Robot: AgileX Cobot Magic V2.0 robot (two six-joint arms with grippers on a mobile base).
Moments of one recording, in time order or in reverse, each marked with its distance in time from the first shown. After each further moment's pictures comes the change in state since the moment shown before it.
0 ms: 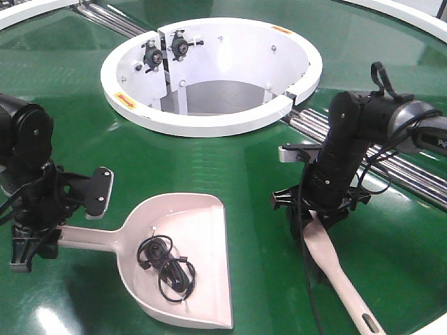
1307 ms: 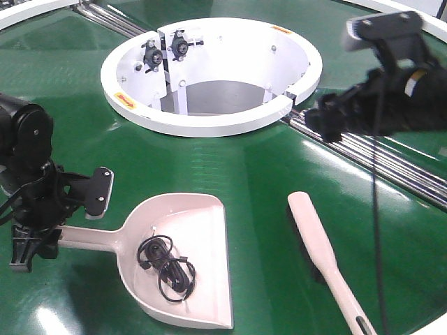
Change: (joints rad) left arm 0.000 0.000 0.000 -0.001 0.000 0.000; right arm 0.020 -0.676 0.299 -0.086 -0.626 -0.105
